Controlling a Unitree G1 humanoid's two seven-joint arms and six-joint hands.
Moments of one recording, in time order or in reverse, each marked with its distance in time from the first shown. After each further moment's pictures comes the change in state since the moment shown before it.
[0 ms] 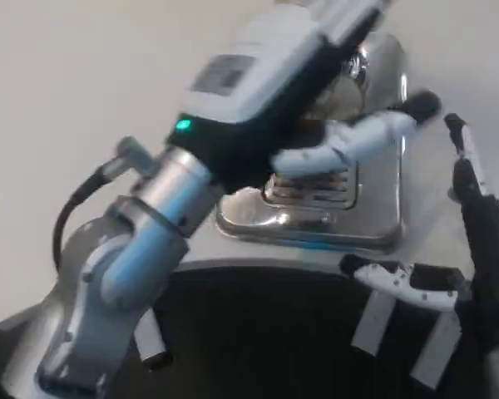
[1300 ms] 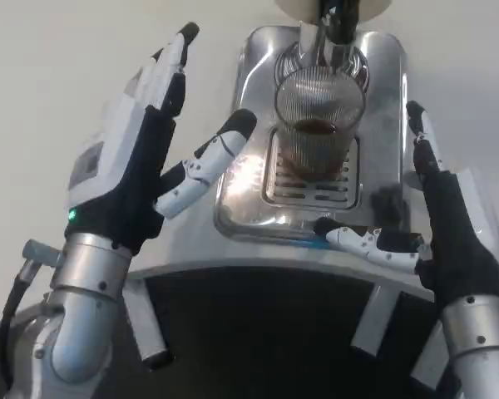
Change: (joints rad) left arm 0.283 -0.071 0.161 0.090 -0.020 0.036 0.205; right arm -0.219 -0.051 -0.010 0.247 0.194 0.009 -0.079
